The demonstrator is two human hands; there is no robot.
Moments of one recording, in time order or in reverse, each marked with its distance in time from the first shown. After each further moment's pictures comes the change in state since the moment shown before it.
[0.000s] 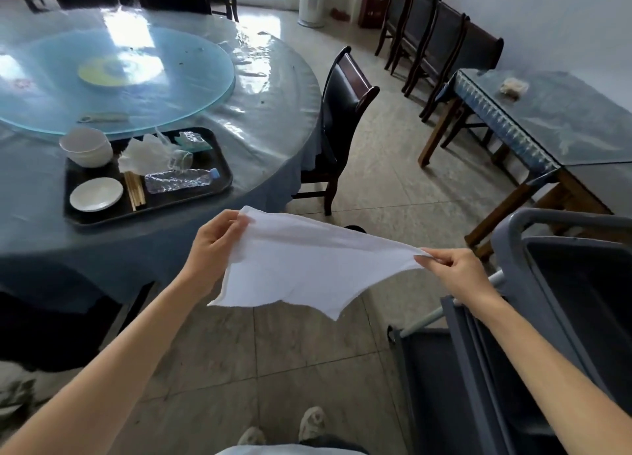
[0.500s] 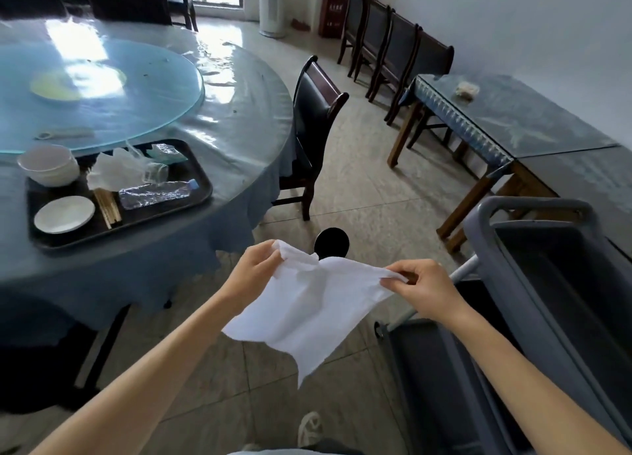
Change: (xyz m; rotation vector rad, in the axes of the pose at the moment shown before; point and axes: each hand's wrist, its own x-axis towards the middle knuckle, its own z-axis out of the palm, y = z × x) left_hand -0.016 -0.010 0.046 0.068 -0.359 -0.033; right_hand -0.069 -0.040 0.034 -0.114 -0.128 -0.144
